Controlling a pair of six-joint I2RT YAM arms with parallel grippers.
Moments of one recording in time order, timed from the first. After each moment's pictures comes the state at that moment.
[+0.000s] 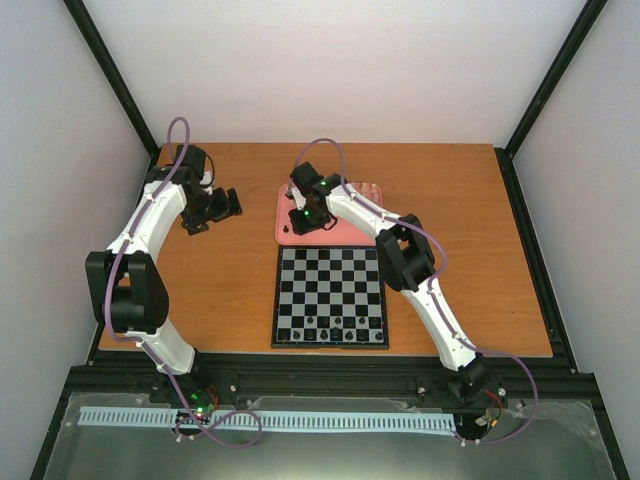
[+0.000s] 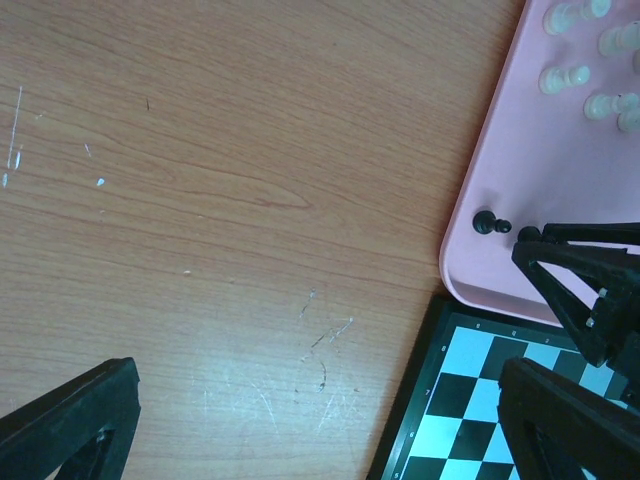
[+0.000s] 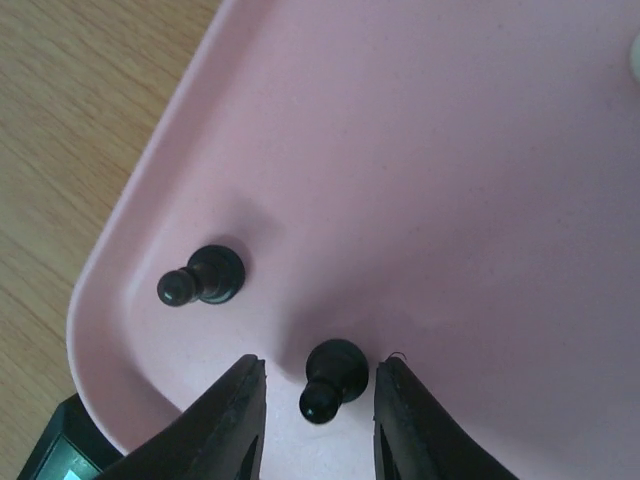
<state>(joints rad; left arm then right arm) -0.04 1.67 1.45 -1.01 0.18 -0.43 0.67 2.53 2.25 -0.91 -0.22 0.16</state>
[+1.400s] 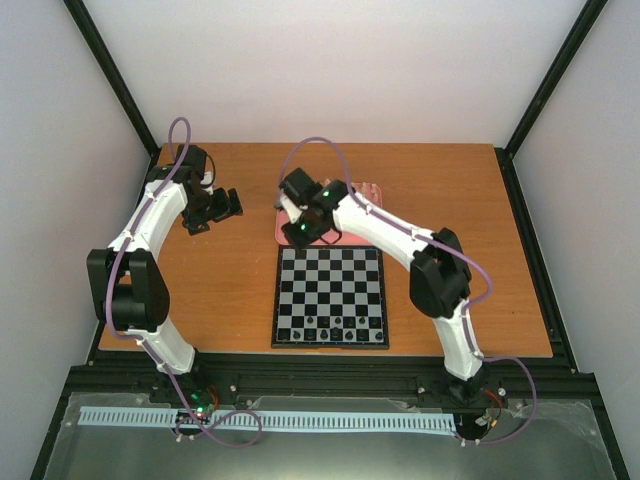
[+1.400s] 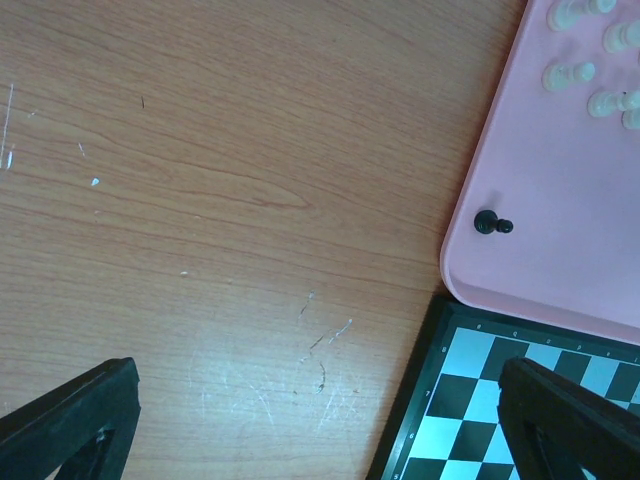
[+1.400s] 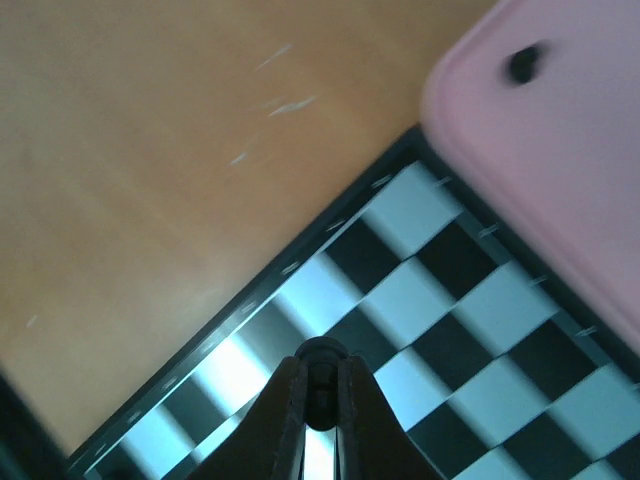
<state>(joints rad) -0.04 1.69 1.46 -1.01 0.18 -0.43 0.88 2.04 1.85 -0.95 -0.15 0.14</state>
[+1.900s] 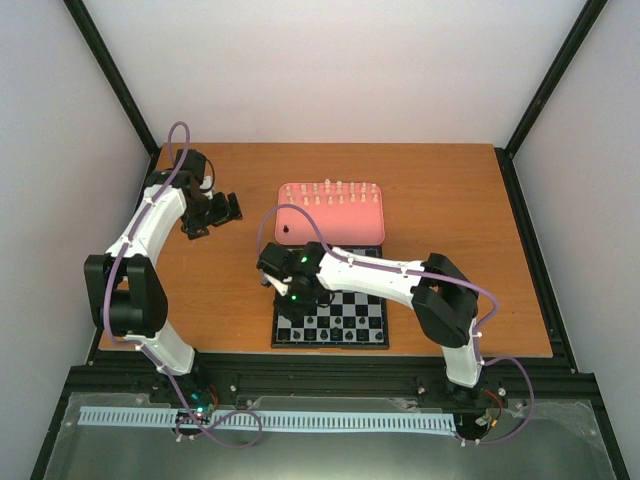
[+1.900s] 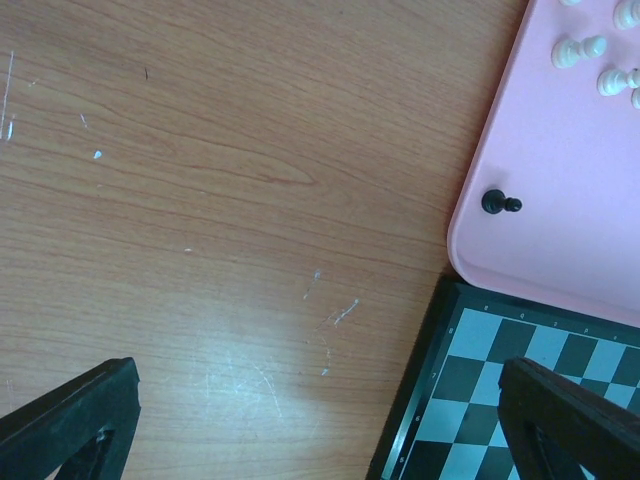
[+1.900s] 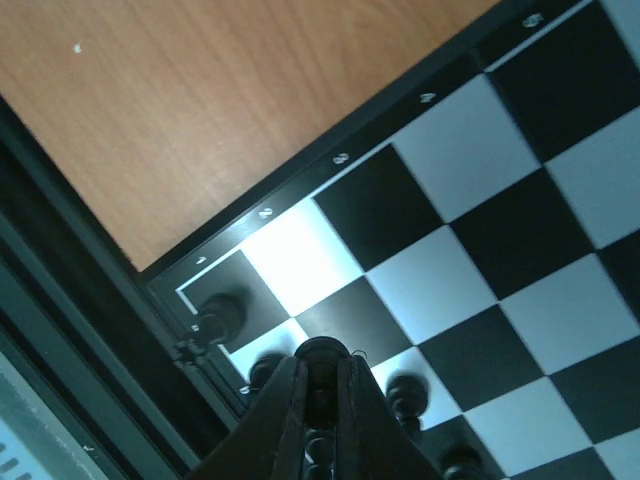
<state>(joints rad) -0.04 1.65 1.41 -1.01 0.18 -0.43 1.11 1.95 1.55 -0.94 -0.14 0.23</state>
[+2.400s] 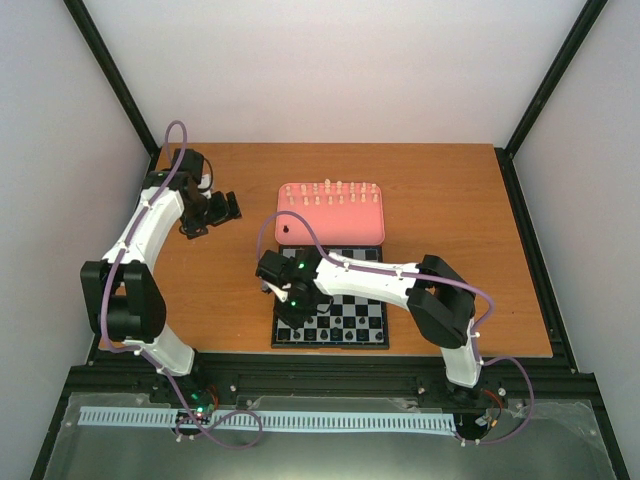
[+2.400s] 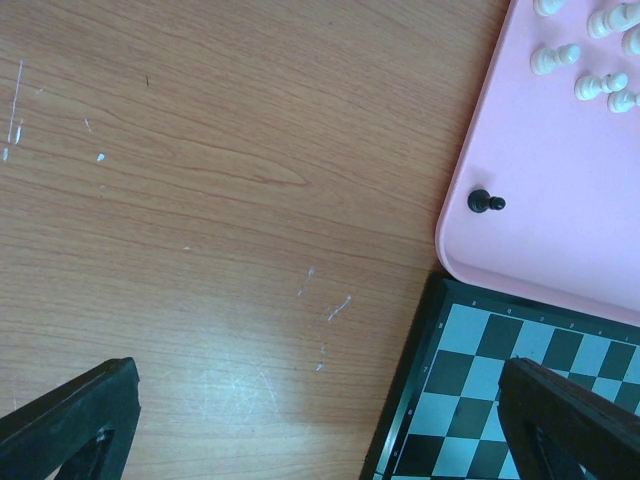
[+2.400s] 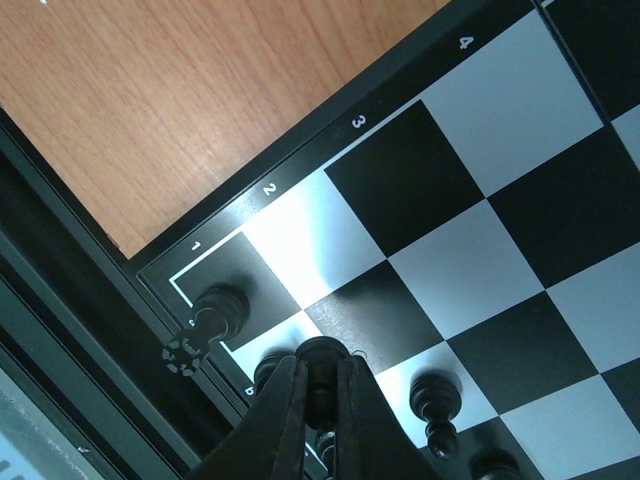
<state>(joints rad) -0.04 1.61 1.40 -1.01 0.19 -0.43 1.14 1.97 1.52 -0.94 -0.14 0.26</state>
